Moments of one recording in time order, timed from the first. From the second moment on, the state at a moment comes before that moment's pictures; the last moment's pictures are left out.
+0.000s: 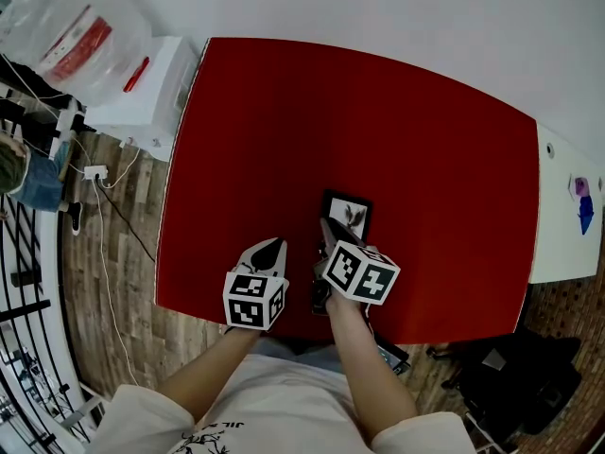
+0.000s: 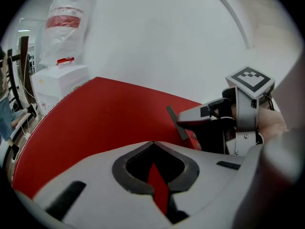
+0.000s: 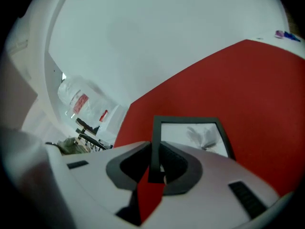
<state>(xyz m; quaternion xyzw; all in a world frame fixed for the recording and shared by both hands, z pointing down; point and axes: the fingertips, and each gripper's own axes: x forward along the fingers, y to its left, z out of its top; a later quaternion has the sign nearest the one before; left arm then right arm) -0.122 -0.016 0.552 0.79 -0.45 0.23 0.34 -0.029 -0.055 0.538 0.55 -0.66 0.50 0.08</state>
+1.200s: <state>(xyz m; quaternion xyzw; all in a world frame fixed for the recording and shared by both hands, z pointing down) -0.051 -0.008 0.565 0.84 -0.36 0.25 0.33 -0.001 -0.065 0.498 0.32 -0.66 0.64 -0.23</state>
